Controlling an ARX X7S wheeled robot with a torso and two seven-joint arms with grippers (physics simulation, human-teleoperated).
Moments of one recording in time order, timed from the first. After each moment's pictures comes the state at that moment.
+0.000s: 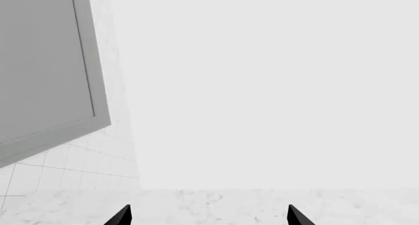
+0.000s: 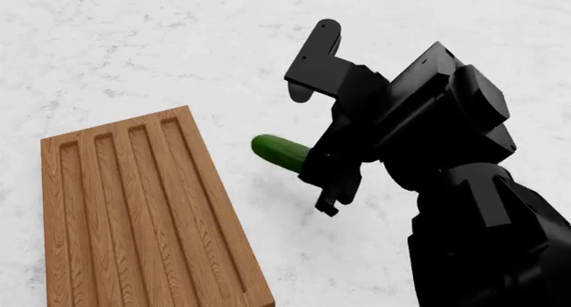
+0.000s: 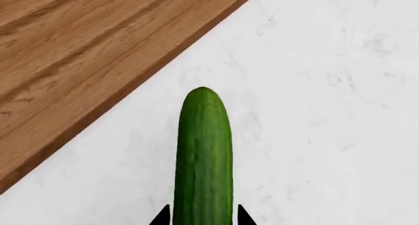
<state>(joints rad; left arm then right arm) -1.40 -0.41 0.12 0.14 -0.46 -1.30 -0.26 1.55 0.10 -0.98 1.31 0.08 0.34 -1.17</state>
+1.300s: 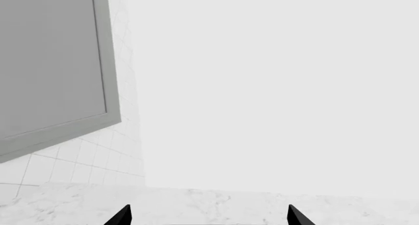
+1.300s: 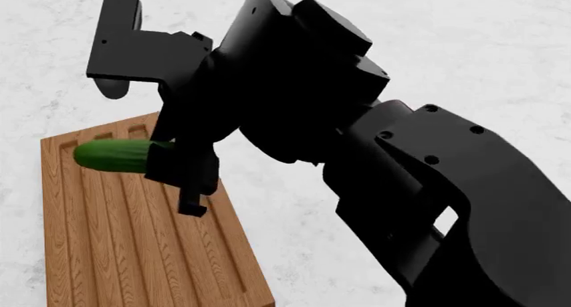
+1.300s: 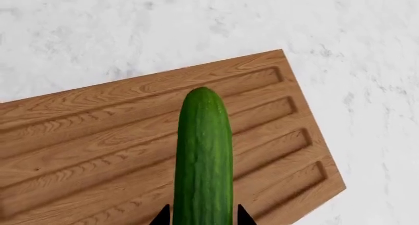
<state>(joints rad) -1.36 -0.46 0.00 0.26 -0.53 -1.39 -0.29 1.72 0.02 -1.44 0.84 0.60 0.44 -1.06</state>
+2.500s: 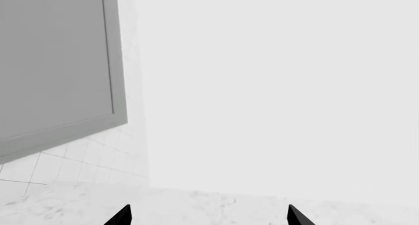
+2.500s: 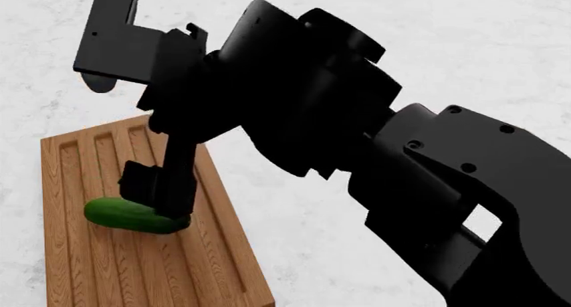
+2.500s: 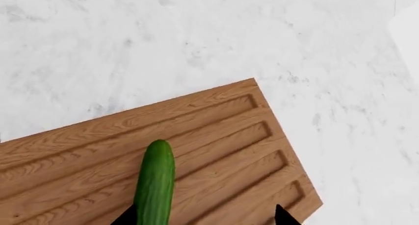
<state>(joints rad) -1.36 -0.49 -0.03 0.28 -0.56 -1.40 -0.32 1.73 0.11 -1.48 0.64 0.79 0.48 -0.81</state>
